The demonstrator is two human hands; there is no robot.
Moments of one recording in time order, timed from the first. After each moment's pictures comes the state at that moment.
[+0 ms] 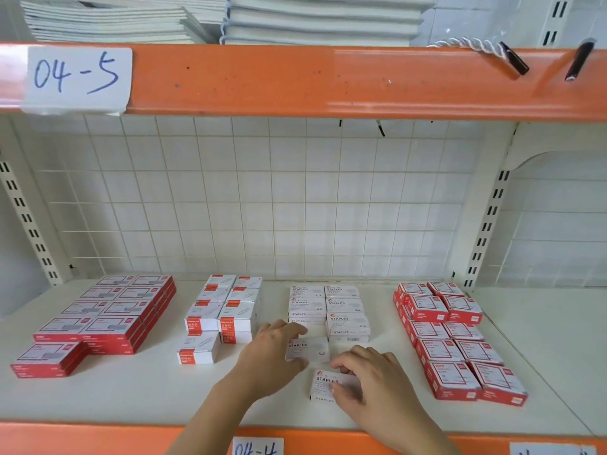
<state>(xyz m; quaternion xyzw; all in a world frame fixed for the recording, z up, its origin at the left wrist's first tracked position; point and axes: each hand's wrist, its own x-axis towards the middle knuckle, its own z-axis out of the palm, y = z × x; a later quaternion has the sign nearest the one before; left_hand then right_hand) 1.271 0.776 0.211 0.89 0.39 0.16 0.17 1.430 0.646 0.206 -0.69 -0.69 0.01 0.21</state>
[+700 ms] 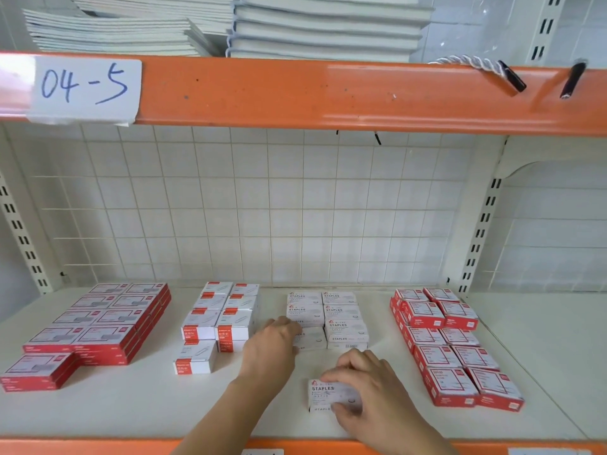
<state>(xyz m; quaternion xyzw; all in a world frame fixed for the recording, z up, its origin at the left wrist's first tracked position) 1.289 0.780 0.215 0.88 0.44 0.18 0.06 1.431 0.649 0.205 -0.66 -0.72 0.04 0.23</state>
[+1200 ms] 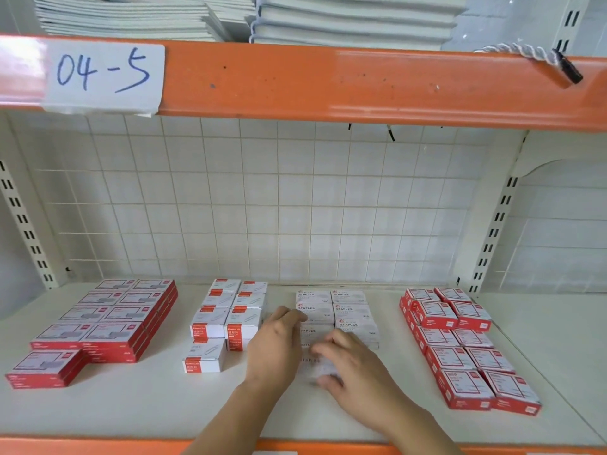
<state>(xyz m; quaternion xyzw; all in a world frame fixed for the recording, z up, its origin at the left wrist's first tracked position) 1.284 0.783 0.211 0.82 0.43 0.36 0.15 1.412 0.689 0.211 -0.63 -0.74 0.01 0.23</state>
